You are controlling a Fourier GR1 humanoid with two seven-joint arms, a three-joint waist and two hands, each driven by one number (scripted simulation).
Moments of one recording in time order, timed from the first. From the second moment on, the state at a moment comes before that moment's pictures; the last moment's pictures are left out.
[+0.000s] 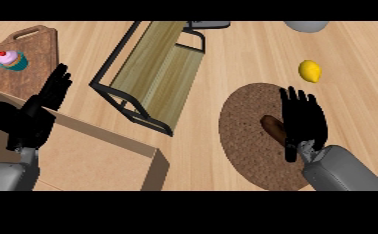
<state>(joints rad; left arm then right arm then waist) -0.13 0.48 -0.08 -1.46 0.26 0.13 0.06 -0.35 -0.53 0.60 -1.51 0.81 0.31 0.90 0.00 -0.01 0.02</state>
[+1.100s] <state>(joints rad) -0.12 0.47 -0.08 -1.47 0.23 0.15 0.08 -0.41 -0.48 0.61 -1.34 0.91 0.19 0.73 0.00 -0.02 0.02</state>
